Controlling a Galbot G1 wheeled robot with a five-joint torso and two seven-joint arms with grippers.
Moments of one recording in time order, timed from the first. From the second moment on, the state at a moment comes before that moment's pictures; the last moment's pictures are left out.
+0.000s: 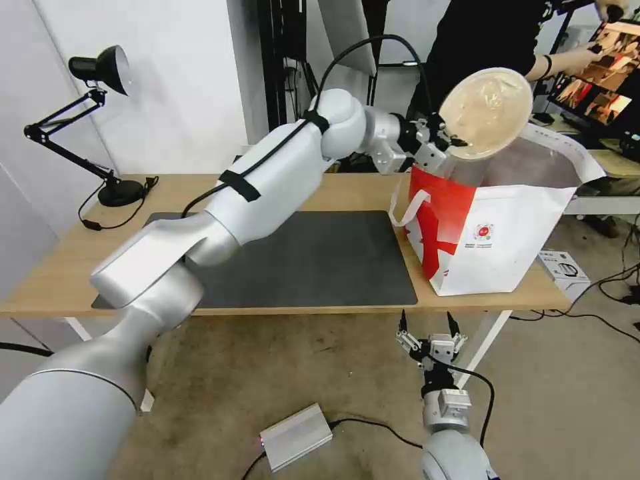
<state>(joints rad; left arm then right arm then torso) -0.27 -1.55 0.44 -0.96 0.67 -0.57 0.49 -1.47 1.25 0.24 1.89 0.08 0.14 0.49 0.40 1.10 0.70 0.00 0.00</state>
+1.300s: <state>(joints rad) -0.25 -1.58 0.51 -0.85 0.62 -0.62 0.43 -1.48 1.26 0.24 1.90 0.08 0.14 0.49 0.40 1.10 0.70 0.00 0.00</state>
